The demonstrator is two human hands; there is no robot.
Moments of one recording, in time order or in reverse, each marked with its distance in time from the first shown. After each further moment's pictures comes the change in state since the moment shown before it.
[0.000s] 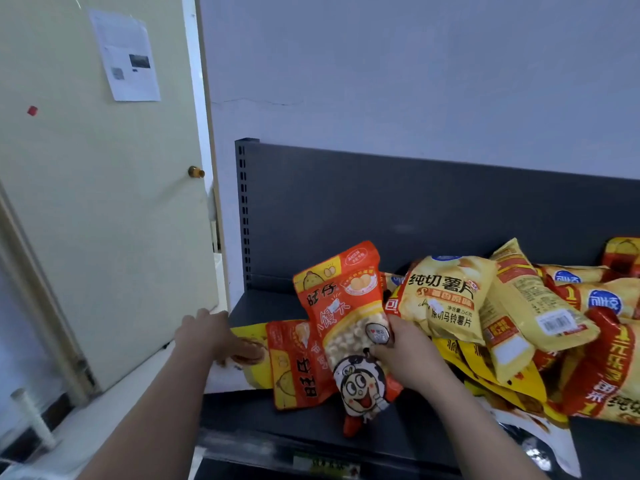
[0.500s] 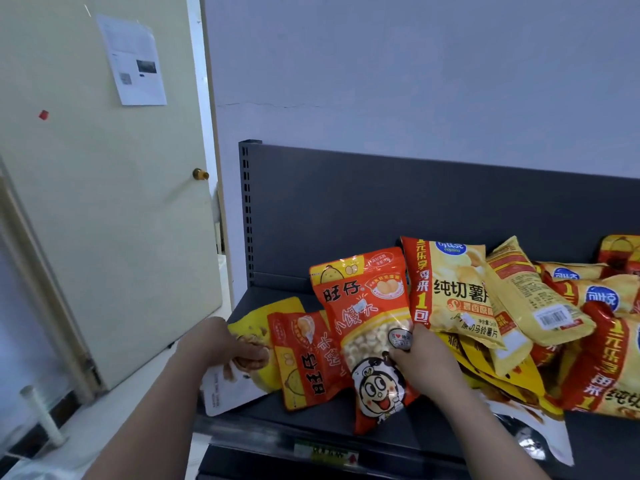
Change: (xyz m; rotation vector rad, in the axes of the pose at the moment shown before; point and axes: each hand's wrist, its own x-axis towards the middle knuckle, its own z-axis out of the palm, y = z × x) left_hand -0.022 -0.007 0.006 -0.346 -0.027 0.014; right_hand -0.014 0.026 -0.004 -0.088 0.078 0.136
